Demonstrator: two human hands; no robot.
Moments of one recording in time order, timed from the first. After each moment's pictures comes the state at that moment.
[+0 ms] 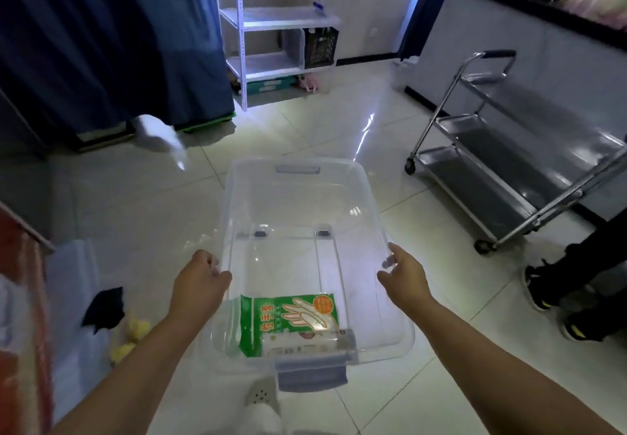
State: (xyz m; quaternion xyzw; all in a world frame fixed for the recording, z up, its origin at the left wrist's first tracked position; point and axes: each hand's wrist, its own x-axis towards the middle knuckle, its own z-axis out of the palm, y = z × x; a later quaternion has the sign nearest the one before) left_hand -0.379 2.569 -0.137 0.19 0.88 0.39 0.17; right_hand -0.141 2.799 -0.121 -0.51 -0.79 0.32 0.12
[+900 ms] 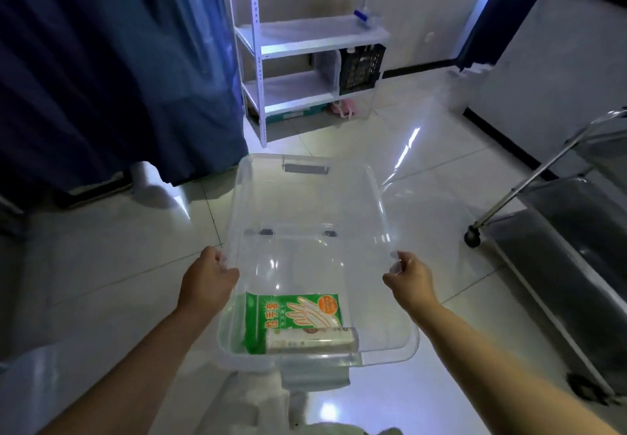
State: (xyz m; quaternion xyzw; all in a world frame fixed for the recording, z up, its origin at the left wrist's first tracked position) left_hand -0.821 3.047 -0.143 0.14 0.91 0.36 0.17; right_hand -0.601 3.287 -0.137 -0.53 -0.73 0.41 0.11
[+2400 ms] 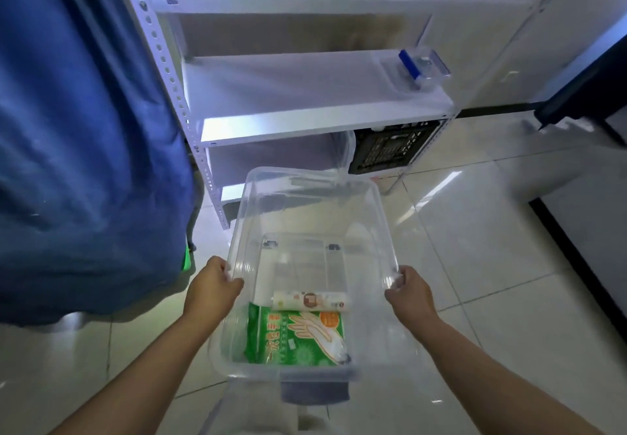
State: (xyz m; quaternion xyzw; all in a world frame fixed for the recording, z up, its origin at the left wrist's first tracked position) left_hand -1.421 3.809 -0.233 0.03 0.91 0.35 0.24; right_hand -1.238 4.084 -0.219 -0.51 -0.78 0.37 -0.03
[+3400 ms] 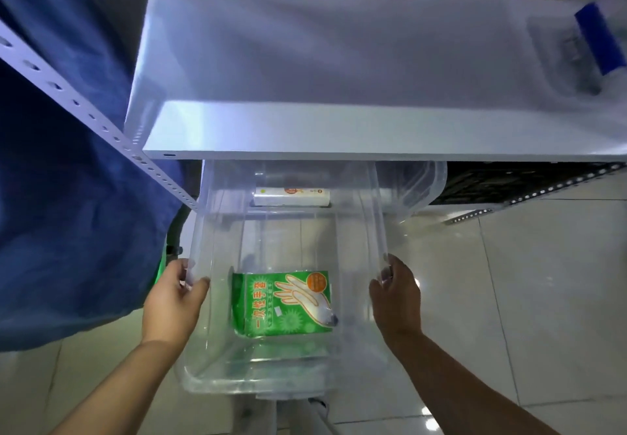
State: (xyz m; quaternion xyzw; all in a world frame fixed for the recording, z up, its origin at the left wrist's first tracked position) left_hand -1.642 3.933 -0.449 -0.13 0.90 0.39 0.14; right_hand -1.547 4.227 -0.455 -0.40 -0.84 0.36 0.00
